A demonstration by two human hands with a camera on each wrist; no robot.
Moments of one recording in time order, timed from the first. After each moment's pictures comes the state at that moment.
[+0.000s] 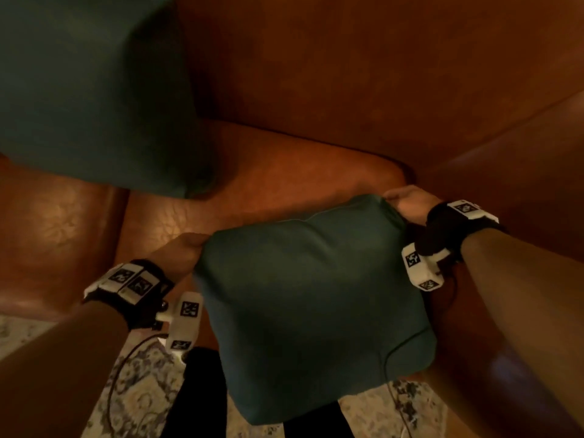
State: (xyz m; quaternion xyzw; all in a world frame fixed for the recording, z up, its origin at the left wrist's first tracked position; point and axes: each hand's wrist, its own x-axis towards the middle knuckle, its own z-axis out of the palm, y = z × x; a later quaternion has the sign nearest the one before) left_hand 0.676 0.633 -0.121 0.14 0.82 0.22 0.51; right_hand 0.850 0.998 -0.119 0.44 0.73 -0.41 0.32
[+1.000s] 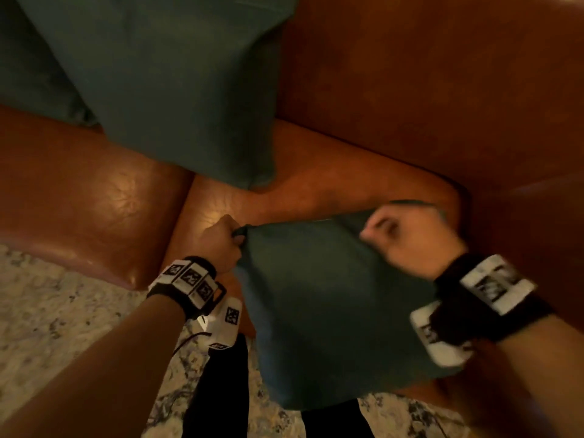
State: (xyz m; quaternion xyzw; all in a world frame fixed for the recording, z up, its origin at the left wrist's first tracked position) left_hand 0.664 0.574 -0.127 0.11 0.92 0.14 0.35; right_hand 0.809 0.860 -0.026 0.20 0.91 -0.31 0.18
